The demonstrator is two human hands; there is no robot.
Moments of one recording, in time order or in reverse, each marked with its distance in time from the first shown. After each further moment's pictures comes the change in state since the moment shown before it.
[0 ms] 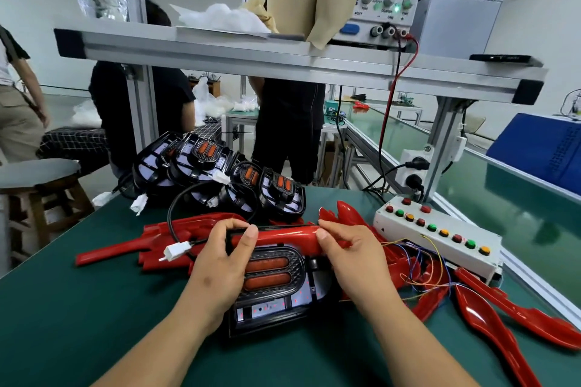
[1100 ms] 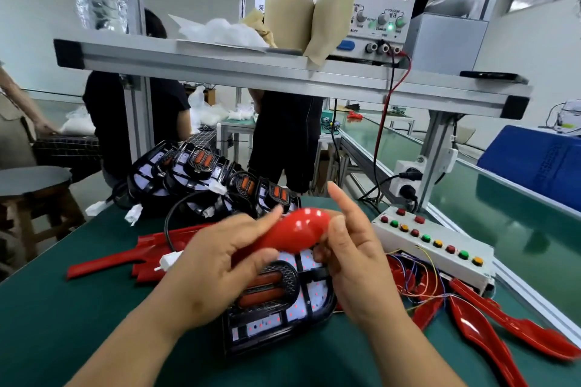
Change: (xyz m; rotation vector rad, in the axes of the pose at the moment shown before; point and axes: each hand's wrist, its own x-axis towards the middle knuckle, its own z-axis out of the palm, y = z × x) left_hand -0.004 0.047 -0.021 0.624 -0.238 0.709; right_hand -0.021 -0.046 -0.007 0.798 -0.188 -0.172
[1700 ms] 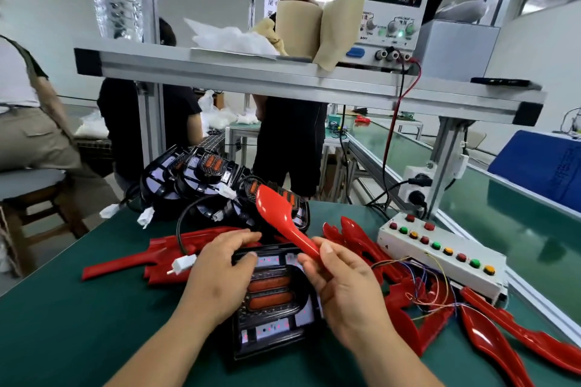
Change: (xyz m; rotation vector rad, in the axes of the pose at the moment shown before) left_hand -0.004 -0.022 0.024 -0.026 0.139 -0.587; right_hand 0.000 0.029 0.009 0.350 0.307 0.371
